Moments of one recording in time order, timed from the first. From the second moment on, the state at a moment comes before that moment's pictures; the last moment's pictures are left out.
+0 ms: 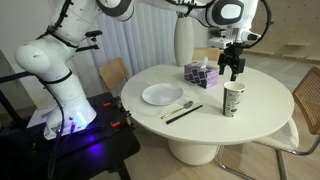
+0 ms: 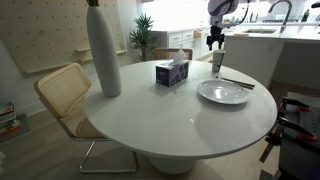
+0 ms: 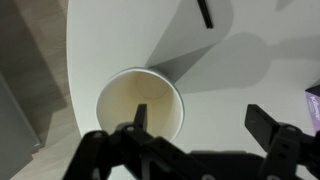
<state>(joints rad) -0.37 0.85 -0.16 -1.10 0.07 1.85 -0.11</state>
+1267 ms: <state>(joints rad) -0.36 0.78 -0.16 -1.30 0.07 2.03 -0.11</state>
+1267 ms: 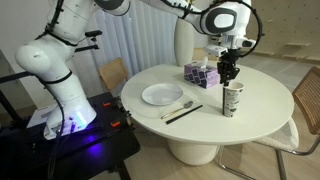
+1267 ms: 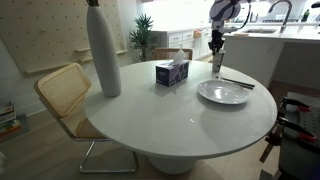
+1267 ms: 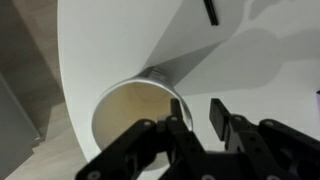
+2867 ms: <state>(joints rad) -0.22 0.34 -0.16 -1.50 -0.05 2.00 -0.11</state>
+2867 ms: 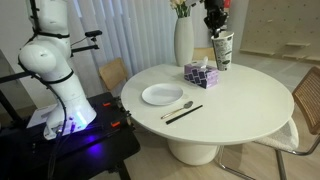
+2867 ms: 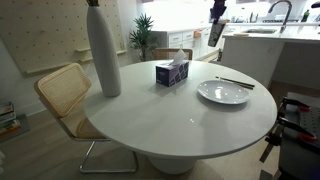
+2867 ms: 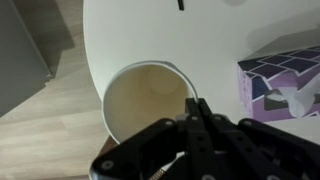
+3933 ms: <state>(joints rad) 0.03 0.09 0.06 -1.77 -0.15 1.89 -0.43</state>
